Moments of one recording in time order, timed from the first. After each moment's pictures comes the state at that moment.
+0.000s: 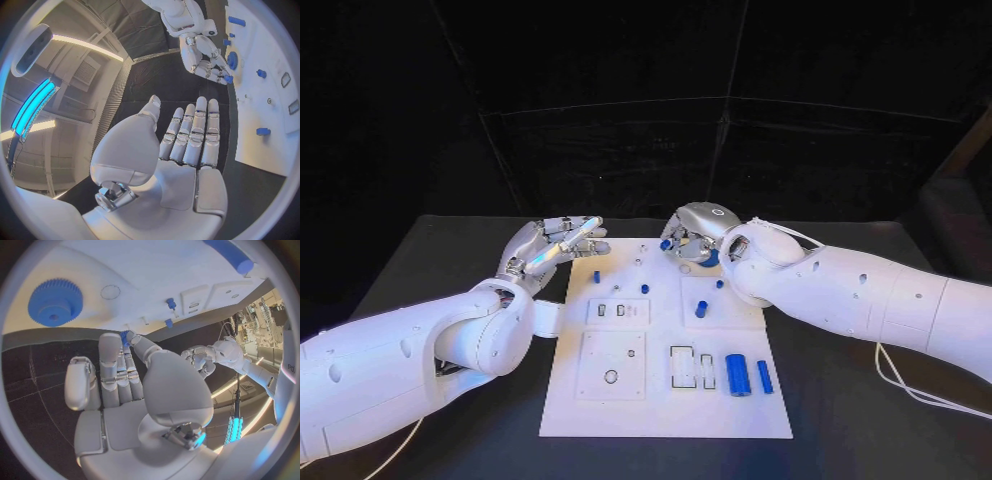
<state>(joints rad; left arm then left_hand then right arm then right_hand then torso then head) 1.18 -0.87 -0.07 1.60 -0.02 -0.41 0.58 1.27 0.05 0.00 0.10 0.04 0.88 0.22 0.14 0.07 0.95 0.19 0.16 0.07 1.03 0.15 0.21 0.12 0.17 0.84 0.26 0.28 0.12 1.24 -0.55 -0.02 1.20 -1.59 -0.41 -0.10 1.28 0.00 0.38 -0.14 0.13 1.10 0.14 0.10 0.07 1.28 0.06 0.10 0.09 1.47 -0.01 0.87 0.61 0.08 1.36 0.10 1.45 1.29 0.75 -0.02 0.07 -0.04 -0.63</state>
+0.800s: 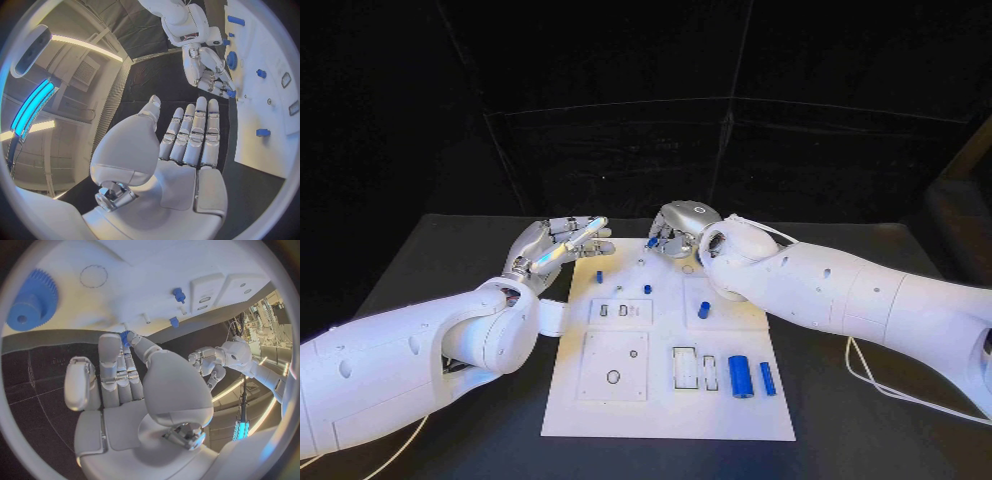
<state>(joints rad) 1.18 -0.86 -0.07 1.59 -0.02 -0.41 0.58 1.27 0.05 0.00 0.10 0.04 0.88 0.22 0.14 0.07 0.95 0.19 0.16 0.06 1.03 0.15 0.21 0.12 0.17 0.84 0.26 0.28 0.12 1.24 -0.41 -0.02 1.07 -1.58 -0.38 -0.13 1.28 0.00 0.39 -0.13 0.13 1.10 0.14 0.09 0.07 1.28 0.06 0.09 0.09 1.47 -0.01 0.87 0.61 0.08 1.36 0.10 1.45 1.30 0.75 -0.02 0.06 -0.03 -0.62</state>
